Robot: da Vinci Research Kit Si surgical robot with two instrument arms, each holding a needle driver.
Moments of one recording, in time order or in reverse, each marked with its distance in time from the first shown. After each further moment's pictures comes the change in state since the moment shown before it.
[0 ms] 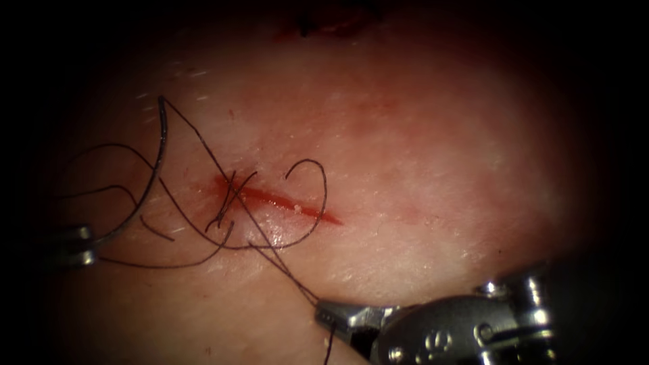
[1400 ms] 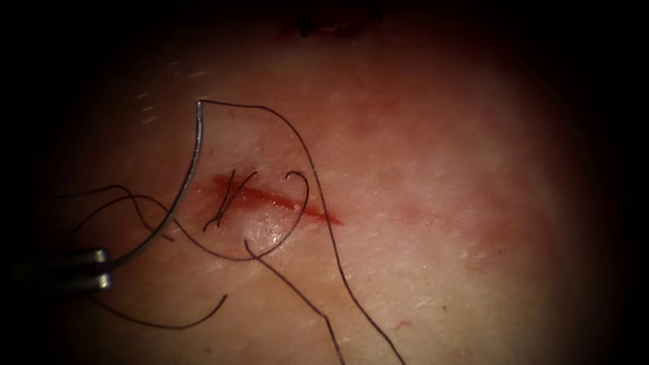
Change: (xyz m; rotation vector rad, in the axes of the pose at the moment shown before) right arm 0.003 -0.004 -0.016 -0.021 -0.002 0.099; left arm 0.000 0.001 0.001 -0.039 0.015 0.003
